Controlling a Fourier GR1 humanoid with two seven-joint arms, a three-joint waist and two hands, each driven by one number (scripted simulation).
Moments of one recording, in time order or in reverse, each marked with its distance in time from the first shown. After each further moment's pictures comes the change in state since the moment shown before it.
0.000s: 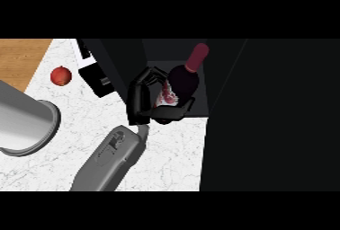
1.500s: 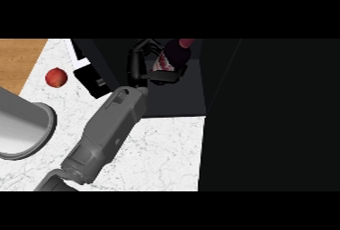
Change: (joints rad) left arm -0.422 -0.004 0.249 0.652 0.062 -0.093 -0.224; right arm 0.007 0.021 0.024 0.012 -0.010 0.008 -0.025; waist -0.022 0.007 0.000
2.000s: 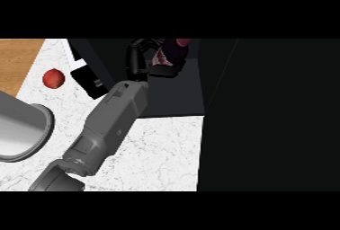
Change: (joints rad) left arm -0.095 -0.005 0.094 0.150 0.062 -0.044 -0.057; right arm -0.013 0.011 0.019 0.010 0.001 -0.004 -0.009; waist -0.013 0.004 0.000
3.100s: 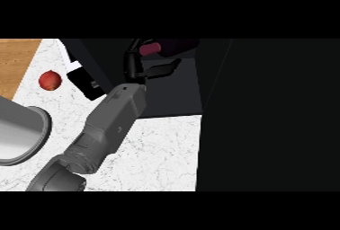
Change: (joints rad) left arm -0.049 -0.002 0.092 0.172 0.027 -0.034 -0.092; right arm 0.010 -0.007 0.003 -0.001 -0.004 0.018 -0.018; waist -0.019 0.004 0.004
